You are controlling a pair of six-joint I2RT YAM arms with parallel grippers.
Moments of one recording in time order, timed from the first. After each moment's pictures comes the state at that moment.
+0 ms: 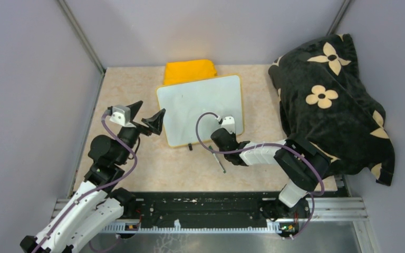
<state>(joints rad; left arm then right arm) -0.57 0.58 0.60 0.26 -0.14 -0.05 0.86 1.62 0.68 0.12 0.58 0.48</state>
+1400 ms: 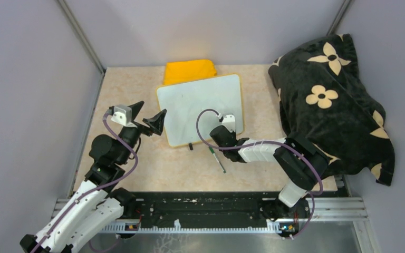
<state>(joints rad) -0.58 0.59 0.60 0.26 -0.14 -0.05 0.84 1.63 0.73 0.04 0.57 0.53</state>
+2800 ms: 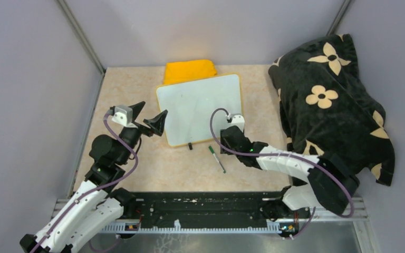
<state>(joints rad) -0.58 0.59 0.60 0.26 -0.13 -0.05 0.84 1.38 0.66 -0.07 0.43 0.56</state>
